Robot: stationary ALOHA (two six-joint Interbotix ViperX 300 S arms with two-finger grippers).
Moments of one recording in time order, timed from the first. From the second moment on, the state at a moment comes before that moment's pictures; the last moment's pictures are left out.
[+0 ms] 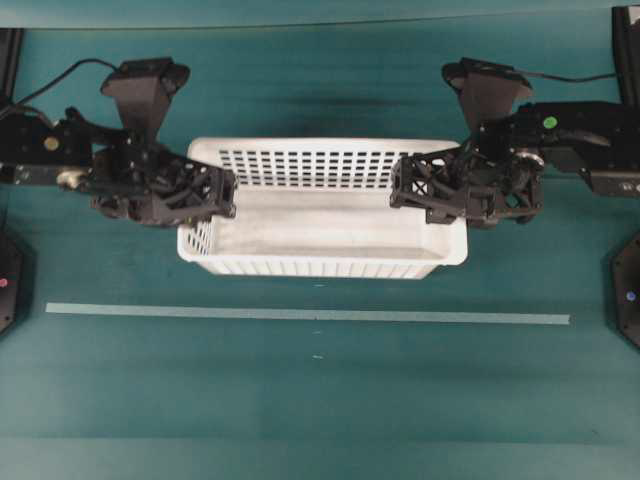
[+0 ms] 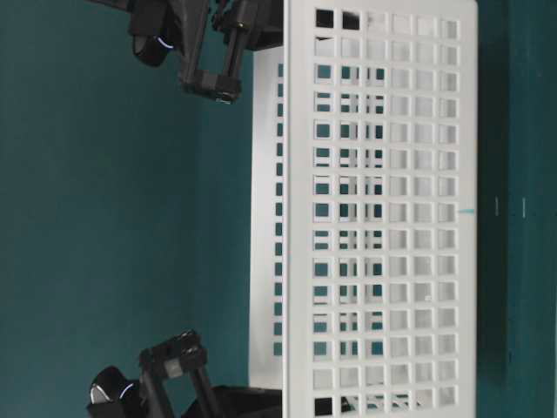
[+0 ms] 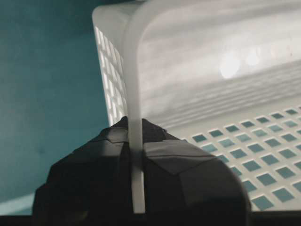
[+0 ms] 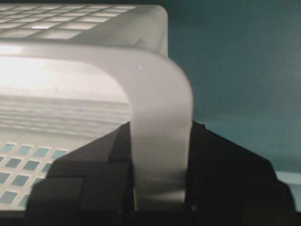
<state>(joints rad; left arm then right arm) 0.19 -0.21 0.66 0.03 0.61 -1.27 -0.25 -0.09 0.60 0.10 0.80 1.30</state>
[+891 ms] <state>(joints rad) -0.05 -0.22 0.67 0.03 0.61 -1.42 0.01 -0.12 0.65 0.04 0.77 1.59</state>
